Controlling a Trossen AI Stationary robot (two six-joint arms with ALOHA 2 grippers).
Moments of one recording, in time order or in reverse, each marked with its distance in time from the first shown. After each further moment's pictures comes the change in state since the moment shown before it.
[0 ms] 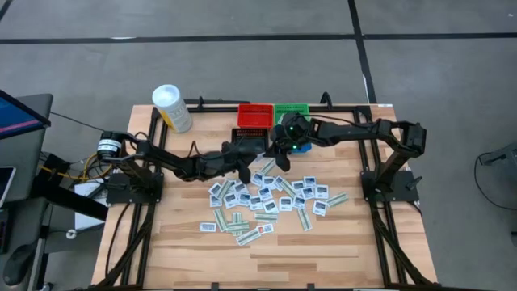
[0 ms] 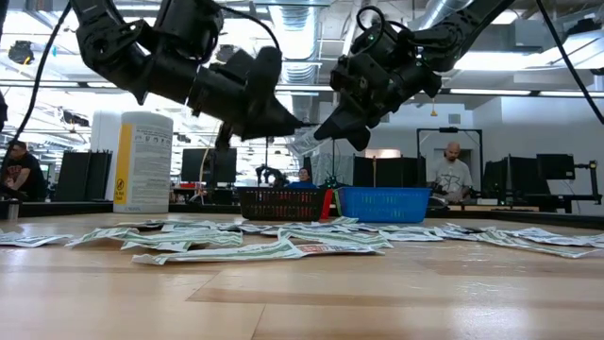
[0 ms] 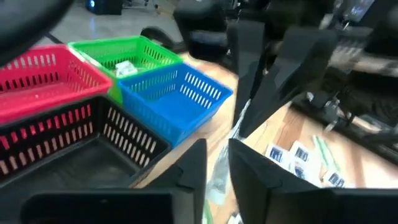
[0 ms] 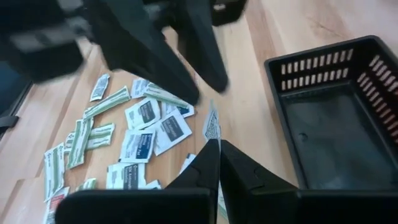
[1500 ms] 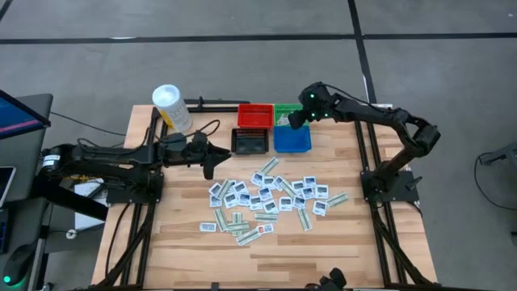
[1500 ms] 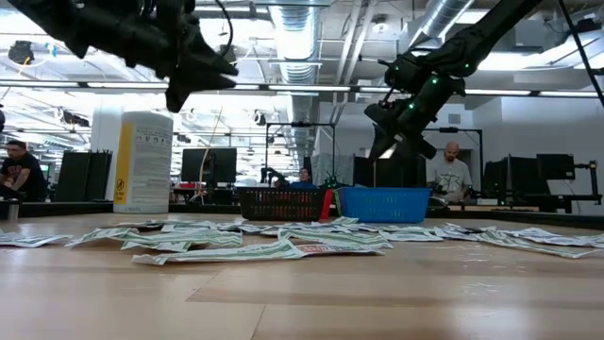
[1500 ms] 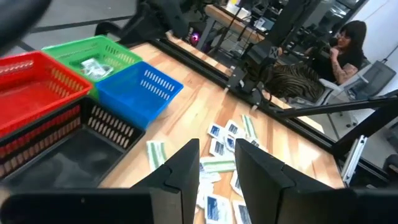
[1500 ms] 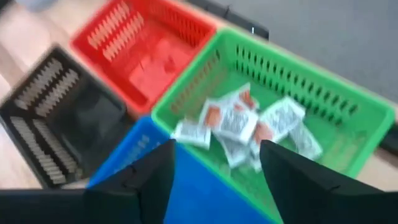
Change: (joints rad) left arm 0.129 -0.694 -0.116 -0.595 0.385 -0.018; right arm -0.367 -0.093 0.000 -0.267 0.340 0.241
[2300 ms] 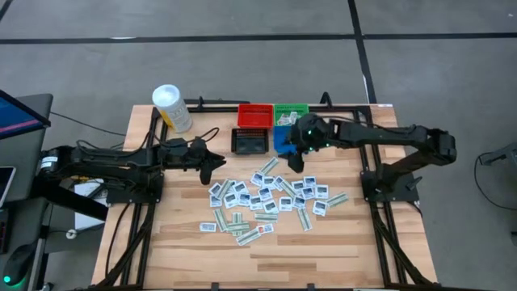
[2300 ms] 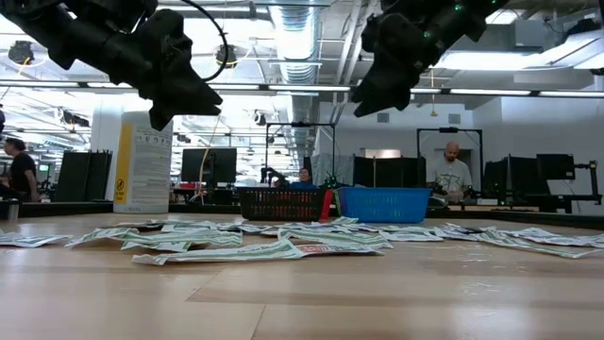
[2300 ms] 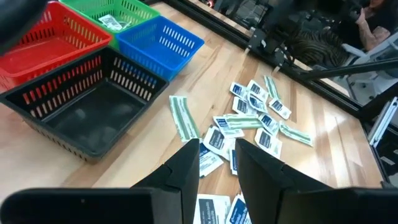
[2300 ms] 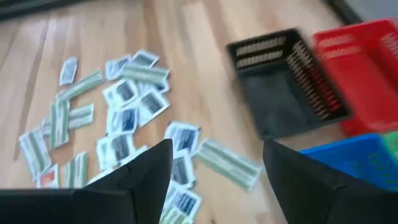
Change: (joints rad) left arm 0.001 -0.038 -0.076 -0.093 0.004 0.028; right arm 0.476 -0.196 0.000 -0.092 0.002 -0.218
